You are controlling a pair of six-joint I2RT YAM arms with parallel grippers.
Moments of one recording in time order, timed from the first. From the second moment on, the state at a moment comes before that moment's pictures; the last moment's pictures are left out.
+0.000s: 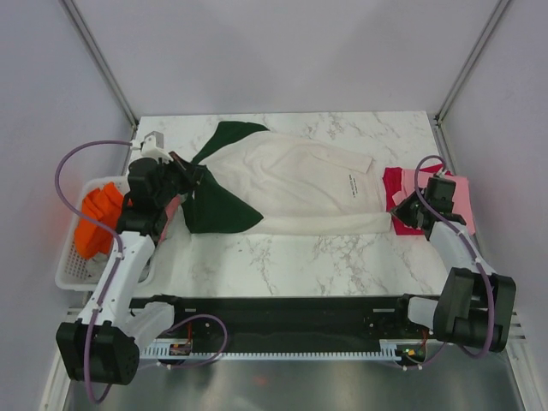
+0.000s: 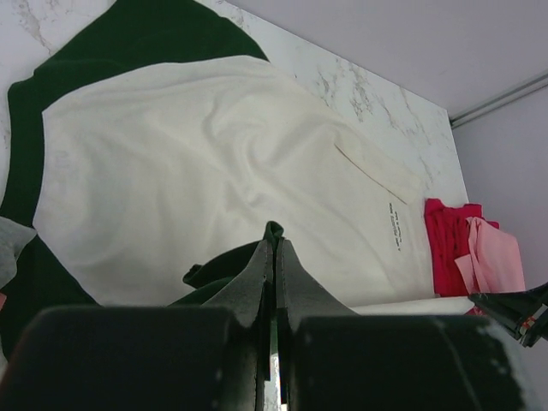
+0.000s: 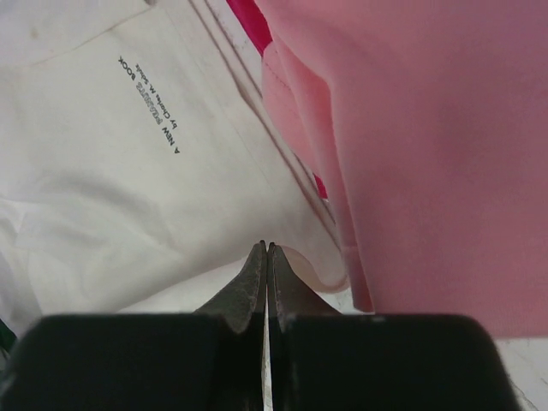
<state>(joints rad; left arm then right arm) -0.07 0.97 0.83 -0.12 0.21 -0.57 -0.22 1.21 0.64 -0.24 -0.22 0.60</state>
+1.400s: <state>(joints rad) -0.07 1.90 1.41 0.16 0.26 -0.57 -0.13 1.61 0.92 -0.10 -0.08 0.72</state>
